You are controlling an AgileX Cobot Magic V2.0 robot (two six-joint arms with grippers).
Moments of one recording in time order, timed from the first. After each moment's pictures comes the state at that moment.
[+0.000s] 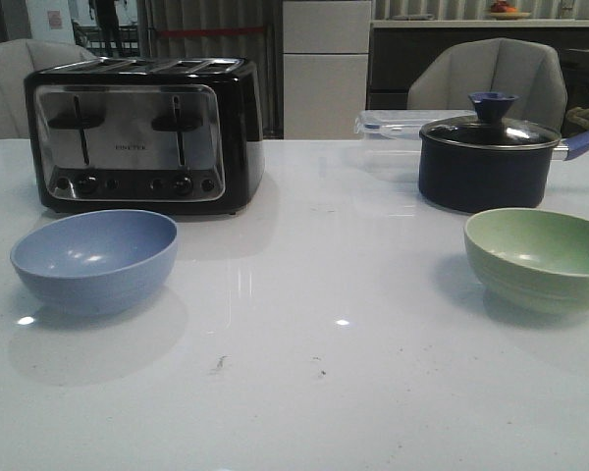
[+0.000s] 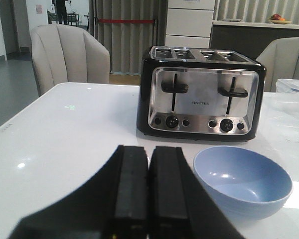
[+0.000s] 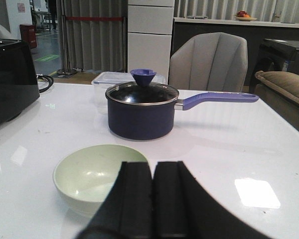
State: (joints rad) left arm -0.04 0.00 0.00 -0.02 0.09 -0.02; right arm -0.02 -0.01 0.03 0.04 0.03 -0.04
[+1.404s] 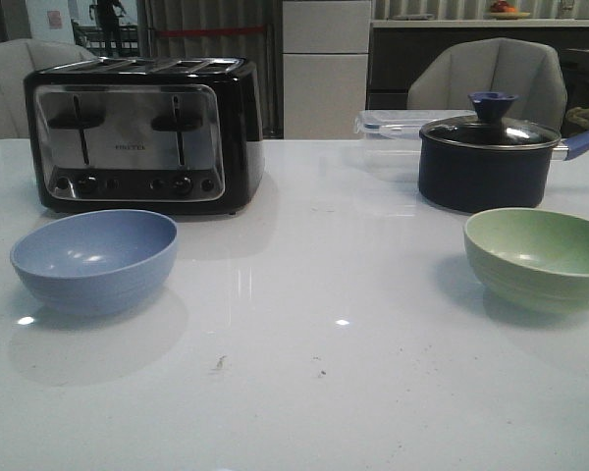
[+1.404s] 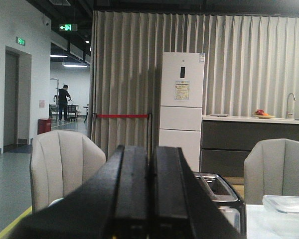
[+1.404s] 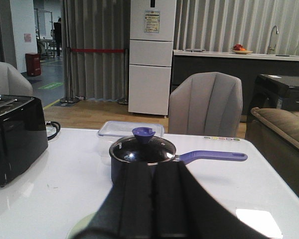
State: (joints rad) left arm -0.04 0.06 -0.39 -0.01 0.08 -0.02; right arm -0.02 0.07 -0.39 0.04 0.29 -0.04
